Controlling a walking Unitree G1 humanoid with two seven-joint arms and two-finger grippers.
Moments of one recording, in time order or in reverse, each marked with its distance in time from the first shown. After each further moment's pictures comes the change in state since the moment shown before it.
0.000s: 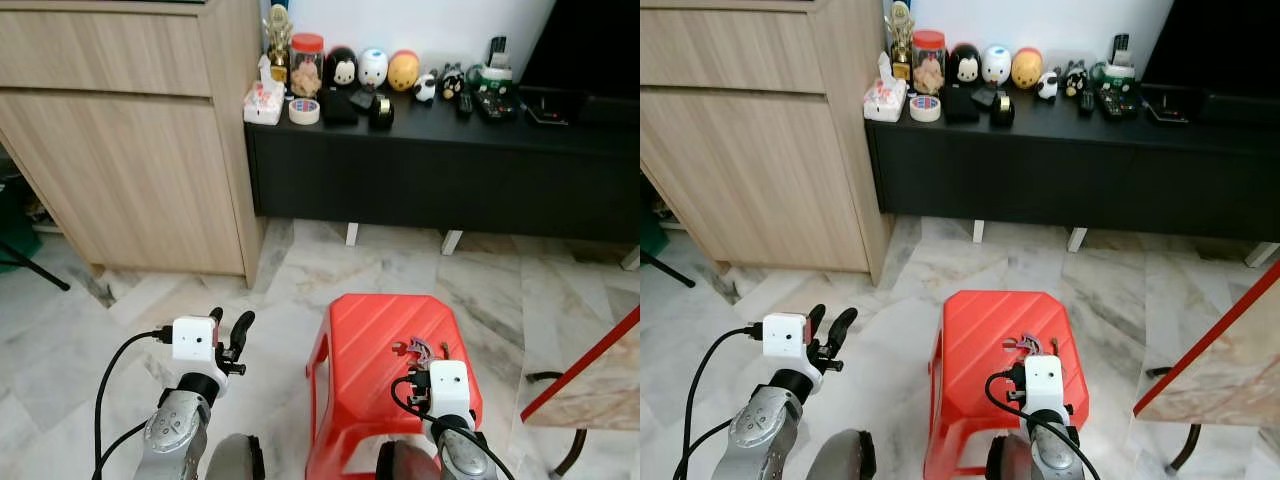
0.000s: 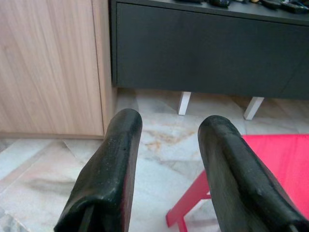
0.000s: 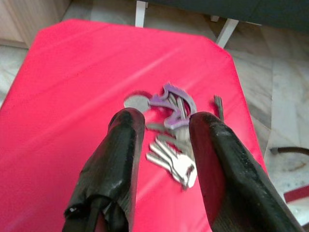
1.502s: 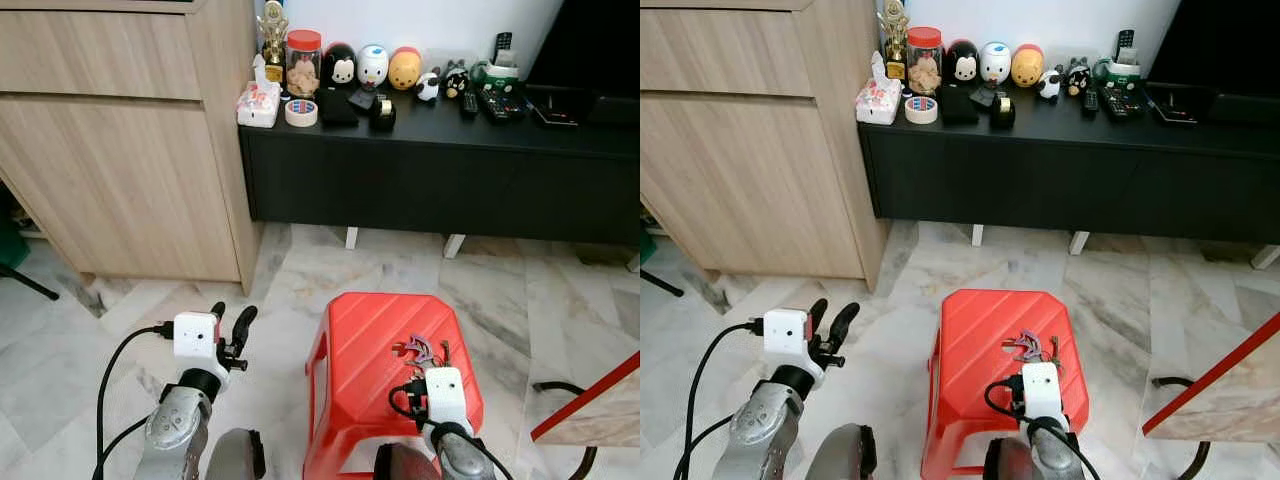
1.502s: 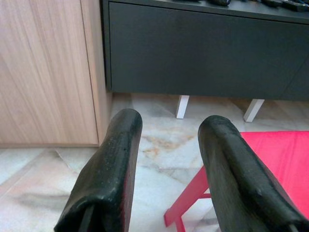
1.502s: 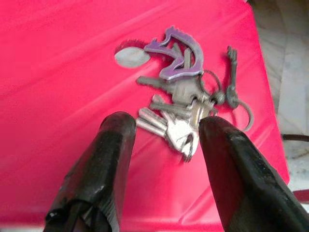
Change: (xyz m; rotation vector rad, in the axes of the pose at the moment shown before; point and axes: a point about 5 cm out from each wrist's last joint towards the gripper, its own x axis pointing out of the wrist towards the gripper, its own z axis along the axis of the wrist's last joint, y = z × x) left arm 0.002 -0.001 0.003 0.004 -0.021 -0.016; right arm 0.008 -0.004 -0.010 -0.047 0.125 0.005
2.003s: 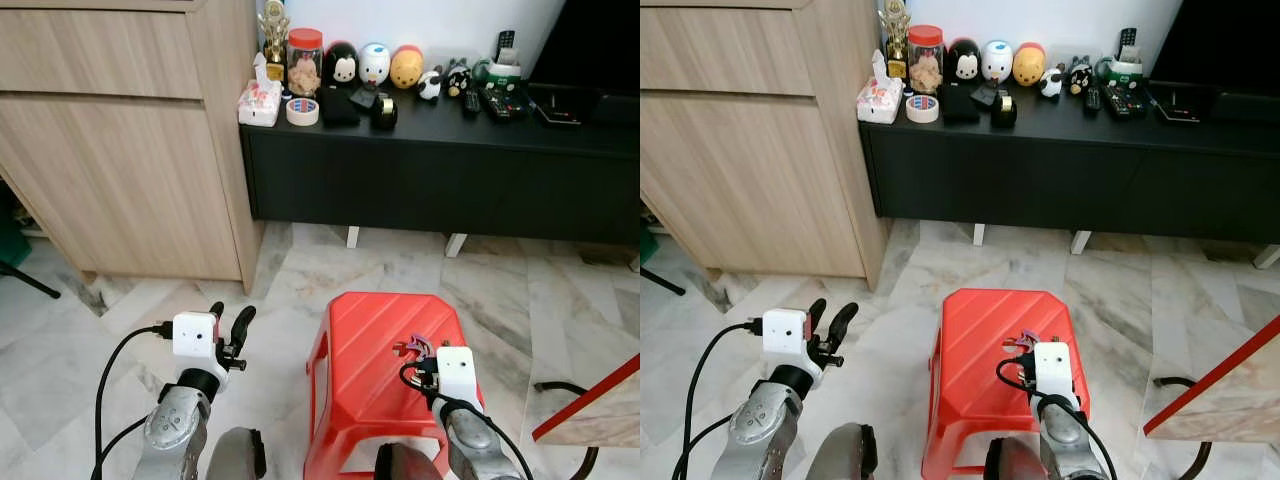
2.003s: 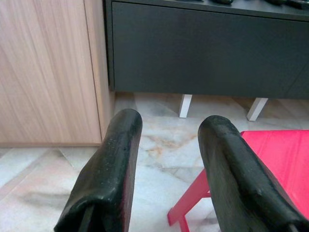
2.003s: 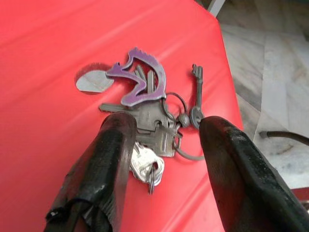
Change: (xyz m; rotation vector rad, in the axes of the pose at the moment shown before) left arm 0.000 0.001 0.000 0.009 0.001 0.003; right arm 0.007 -0.015 0.011 0.047 0.008 -0.078
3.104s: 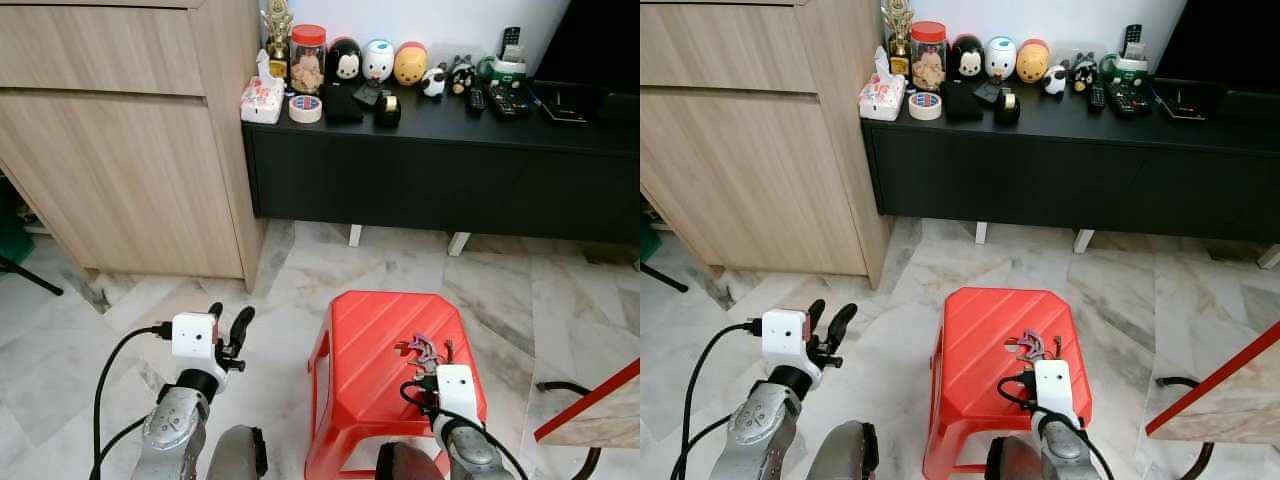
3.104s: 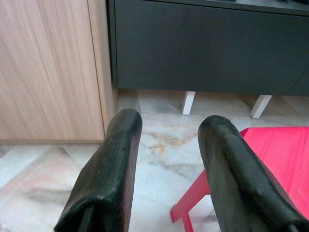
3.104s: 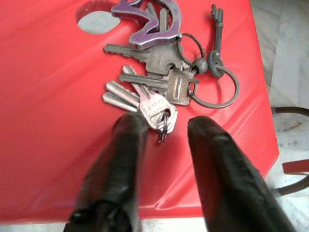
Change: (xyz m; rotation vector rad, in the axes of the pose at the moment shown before) left arm -0.001 0.001 -0.001 0.007 0.004 0.004; right arm -0.004 0.002 -0.021 -0.012 0.102 0.020
